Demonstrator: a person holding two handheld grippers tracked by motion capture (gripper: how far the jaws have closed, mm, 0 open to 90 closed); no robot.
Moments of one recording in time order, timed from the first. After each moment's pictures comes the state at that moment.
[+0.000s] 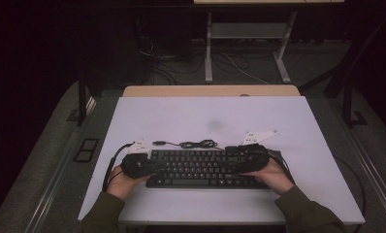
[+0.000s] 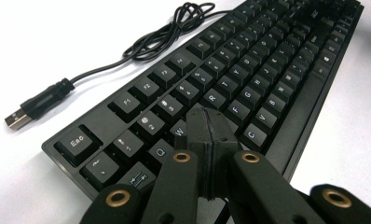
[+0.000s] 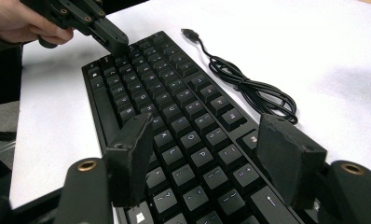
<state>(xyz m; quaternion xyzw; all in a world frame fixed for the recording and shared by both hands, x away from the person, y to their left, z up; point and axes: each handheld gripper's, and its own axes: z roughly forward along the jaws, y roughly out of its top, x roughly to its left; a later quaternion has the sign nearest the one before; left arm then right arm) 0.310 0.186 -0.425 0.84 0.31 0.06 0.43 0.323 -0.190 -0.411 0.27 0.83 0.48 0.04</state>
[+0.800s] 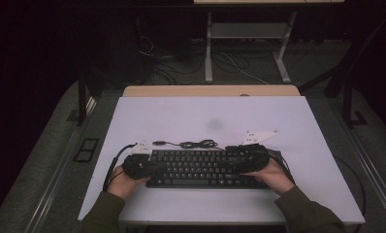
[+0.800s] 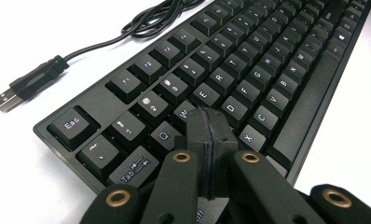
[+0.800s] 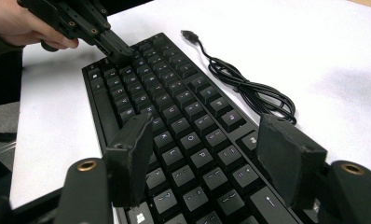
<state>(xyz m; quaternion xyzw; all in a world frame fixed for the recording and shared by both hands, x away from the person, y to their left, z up) 0.312 0.184 -0.431 0.86 0.32 0.05 0.40 0.323 -0.191 -0.410 0.27 0.83 0.49 0.04</state>
